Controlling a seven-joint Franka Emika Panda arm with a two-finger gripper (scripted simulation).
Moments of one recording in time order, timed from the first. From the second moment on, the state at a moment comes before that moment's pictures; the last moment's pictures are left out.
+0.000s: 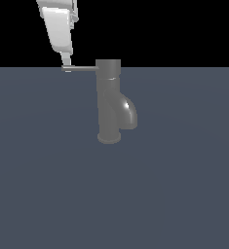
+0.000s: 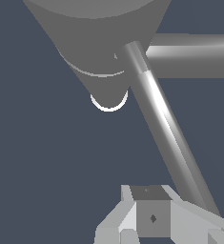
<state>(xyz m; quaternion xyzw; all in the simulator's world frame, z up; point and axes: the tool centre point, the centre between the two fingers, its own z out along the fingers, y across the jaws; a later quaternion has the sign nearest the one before) -0.006 0.133 0.284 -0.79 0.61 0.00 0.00</state>
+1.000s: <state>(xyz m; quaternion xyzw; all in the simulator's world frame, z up) -0.046 0.107 0.284 -0.80 0.61 0.00 0.00</state>
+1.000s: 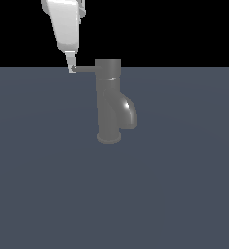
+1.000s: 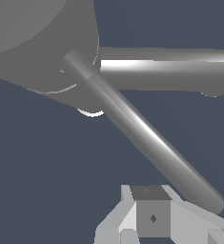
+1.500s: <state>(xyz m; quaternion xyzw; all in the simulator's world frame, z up) -0.066 0.068 0.284 -0.80 0.61 0.00 0.00</state>
